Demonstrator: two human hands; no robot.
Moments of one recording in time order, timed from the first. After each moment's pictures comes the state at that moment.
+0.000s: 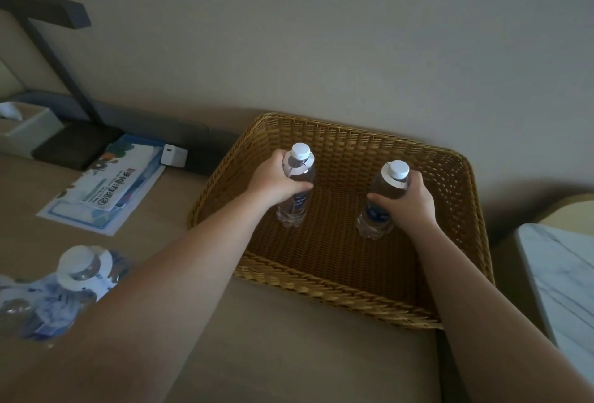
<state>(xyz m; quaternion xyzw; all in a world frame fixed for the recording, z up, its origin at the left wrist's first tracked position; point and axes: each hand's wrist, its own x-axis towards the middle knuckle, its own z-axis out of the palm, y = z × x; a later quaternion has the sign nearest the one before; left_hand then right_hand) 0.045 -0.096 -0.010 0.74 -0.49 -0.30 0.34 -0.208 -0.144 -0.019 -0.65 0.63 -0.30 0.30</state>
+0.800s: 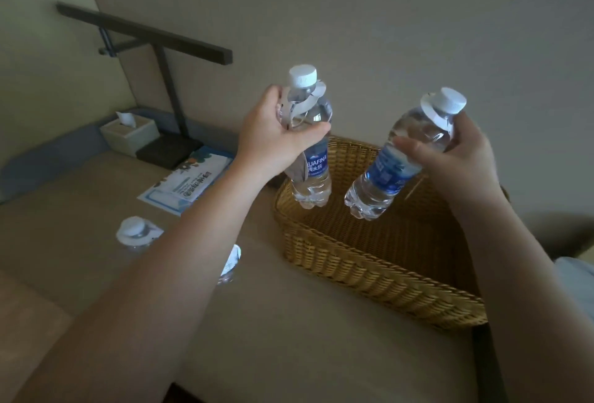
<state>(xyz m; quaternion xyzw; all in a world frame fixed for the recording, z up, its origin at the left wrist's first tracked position) 0.081 0.086 0.154 0.64 -0.48 -0.14 0.59 -0.147 -0.005 0.153 -0.70 0.39 -0.49 0.35</state>
